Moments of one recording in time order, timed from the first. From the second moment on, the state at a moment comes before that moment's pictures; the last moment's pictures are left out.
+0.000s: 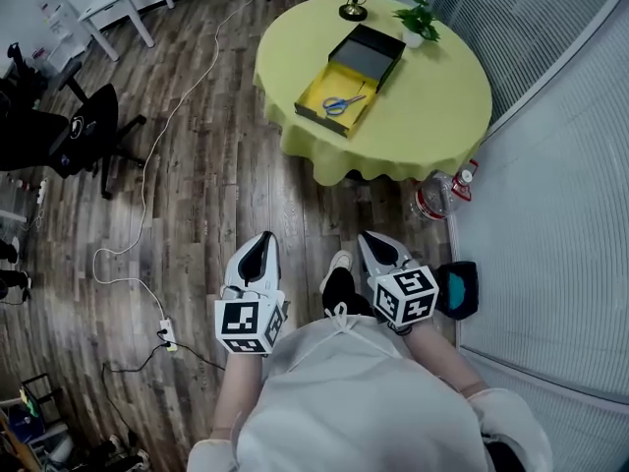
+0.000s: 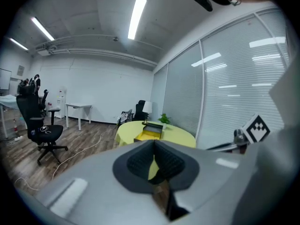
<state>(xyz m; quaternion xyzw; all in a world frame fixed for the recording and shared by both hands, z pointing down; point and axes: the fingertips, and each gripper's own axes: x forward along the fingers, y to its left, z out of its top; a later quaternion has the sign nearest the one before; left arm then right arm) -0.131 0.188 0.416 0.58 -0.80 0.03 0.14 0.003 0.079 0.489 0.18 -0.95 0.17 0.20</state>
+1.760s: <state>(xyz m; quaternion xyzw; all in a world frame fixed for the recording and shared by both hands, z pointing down) -0.261 -0.302 0.536 0.79 -0.50 0.26 0.23 -0.102 -0.299 0.505 0.48 -0.82 0.25 0.17</state>
